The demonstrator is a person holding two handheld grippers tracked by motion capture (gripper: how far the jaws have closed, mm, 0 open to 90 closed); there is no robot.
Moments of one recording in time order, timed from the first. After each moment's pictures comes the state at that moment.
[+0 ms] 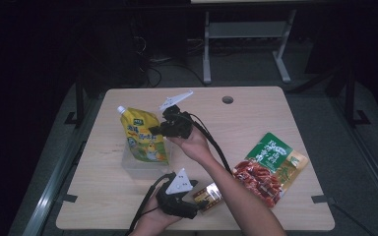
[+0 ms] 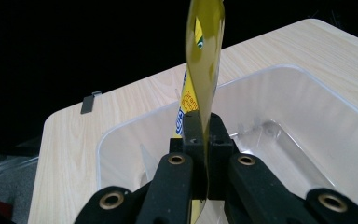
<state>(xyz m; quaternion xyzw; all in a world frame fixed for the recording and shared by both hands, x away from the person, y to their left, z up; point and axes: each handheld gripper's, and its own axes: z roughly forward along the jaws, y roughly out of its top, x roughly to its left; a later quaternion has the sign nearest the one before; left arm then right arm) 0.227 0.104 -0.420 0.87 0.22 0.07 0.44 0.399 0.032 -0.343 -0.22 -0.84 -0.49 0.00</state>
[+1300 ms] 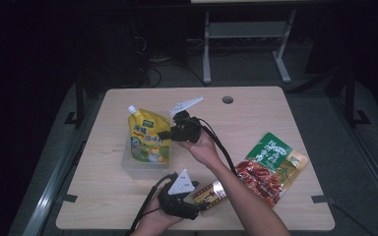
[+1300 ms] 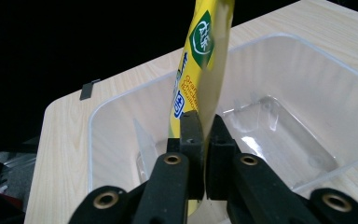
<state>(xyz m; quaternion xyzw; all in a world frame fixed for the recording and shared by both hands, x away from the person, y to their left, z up) 0.227 0.101 -0.423 0.87 0.21 0.07 0.43 0.400 0.009 -0.365 -0.23 -0.84 -0.49 0.02</state>
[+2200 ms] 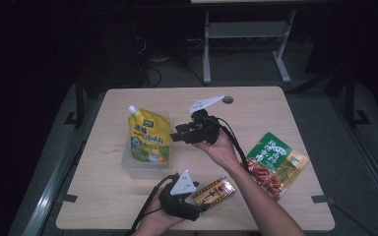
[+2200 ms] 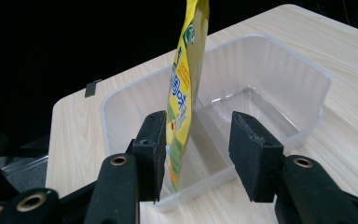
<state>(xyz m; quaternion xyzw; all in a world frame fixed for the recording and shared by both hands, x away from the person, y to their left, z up) 0.226 0.097 -0.426 0.88 0.22 0.06 0.42 0.384 -0.040 -0.346 -0.24 -0.84 -0.49 0.00</state>
